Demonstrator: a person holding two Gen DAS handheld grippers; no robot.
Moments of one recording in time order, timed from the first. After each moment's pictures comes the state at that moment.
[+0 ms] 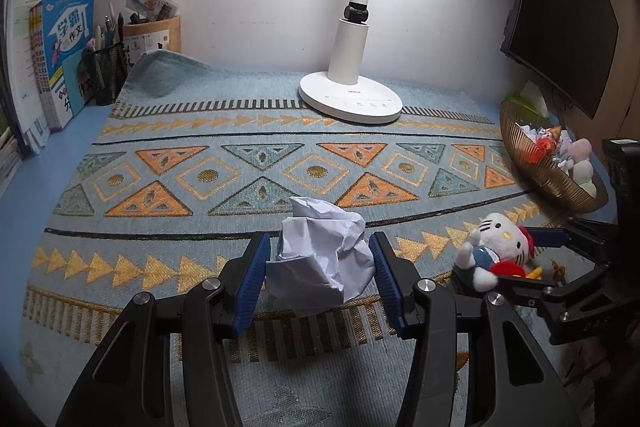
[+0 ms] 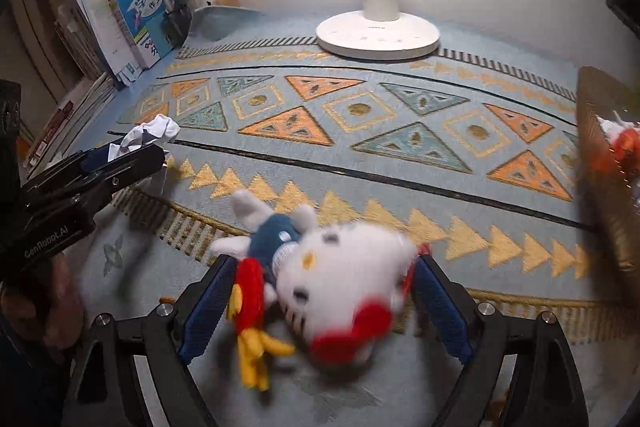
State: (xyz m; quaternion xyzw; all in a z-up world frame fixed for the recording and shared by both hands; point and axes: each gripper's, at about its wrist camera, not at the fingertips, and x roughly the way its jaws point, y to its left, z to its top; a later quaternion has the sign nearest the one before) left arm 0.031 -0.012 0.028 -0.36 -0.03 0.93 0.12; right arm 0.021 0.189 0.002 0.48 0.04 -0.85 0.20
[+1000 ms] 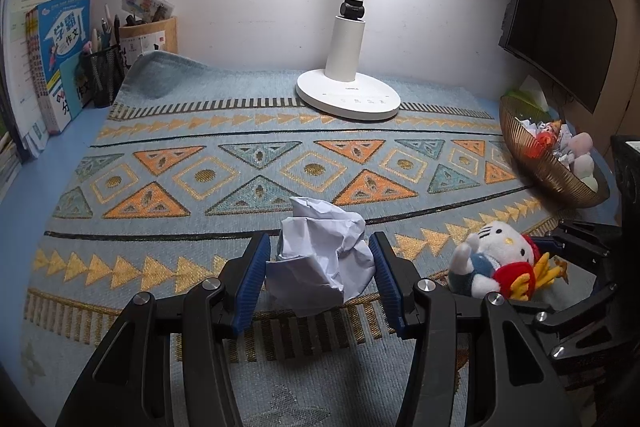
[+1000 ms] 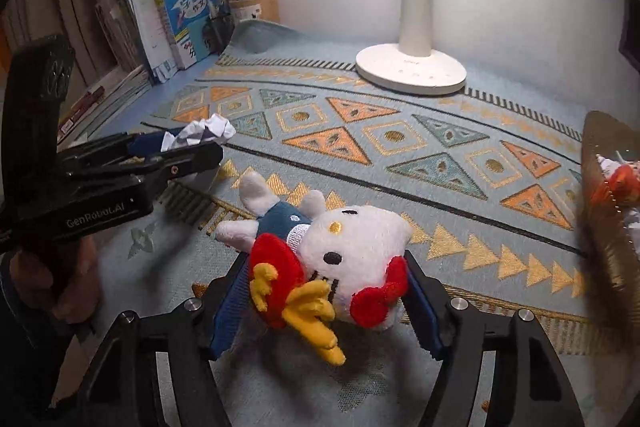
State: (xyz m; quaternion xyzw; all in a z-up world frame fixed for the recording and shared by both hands) left arm 0.032 -0.008 0.027 -0.36 -0.02 0.92 0.12; right arm 0.053 0.188 0.021 0.41 0.06 -0.88 0.23
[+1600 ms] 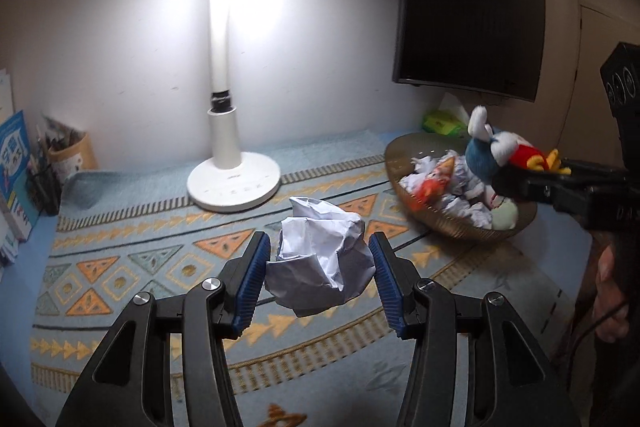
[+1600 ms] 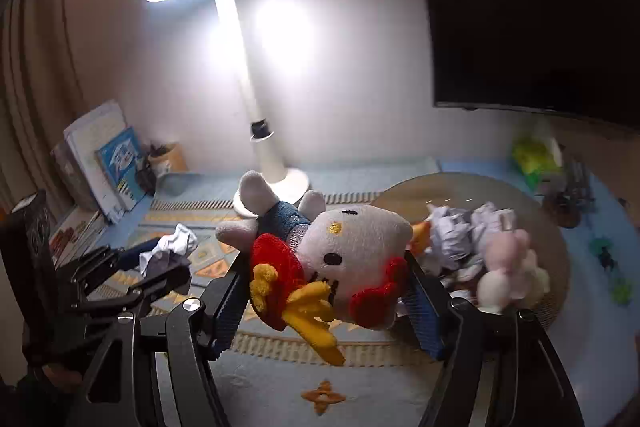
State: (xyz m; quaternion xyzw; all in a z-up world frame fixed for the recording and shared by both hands) left arm 0.054 0.115 0.114 -0.27 0.04 0.93 0.22; right arm 0.088 0.357 0.158 0.29 -0.06 -0.95 0.09
